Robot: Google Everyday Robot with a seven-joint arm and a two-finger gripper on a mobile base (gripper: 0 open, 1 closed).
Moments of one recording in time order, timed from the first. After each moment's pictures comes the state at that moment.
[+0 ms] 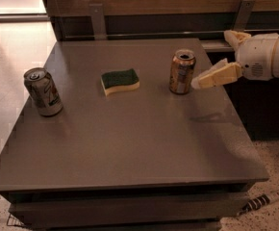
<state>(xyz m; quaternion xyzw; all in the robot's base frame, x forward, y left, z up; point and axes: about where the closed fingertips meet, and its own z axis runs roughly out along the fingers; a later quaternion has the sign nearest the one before) 0.589 -0.181 0.938 -0.43 0.71 0.17 0.54</state>
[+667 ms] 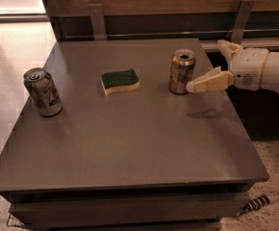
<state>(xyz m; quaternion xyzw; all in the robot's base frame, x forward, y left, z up) 0.605 -0.175 0.912 -0.40 0.68 0.22 0.57</state>
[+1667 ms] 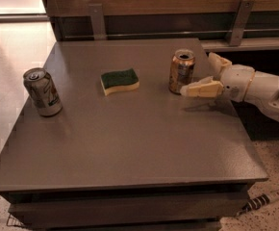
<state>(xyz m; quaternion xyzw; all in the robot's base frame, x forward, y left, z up) 0.627 -0.170 0.875 -0.35 0.65 0.30 0.61</state>
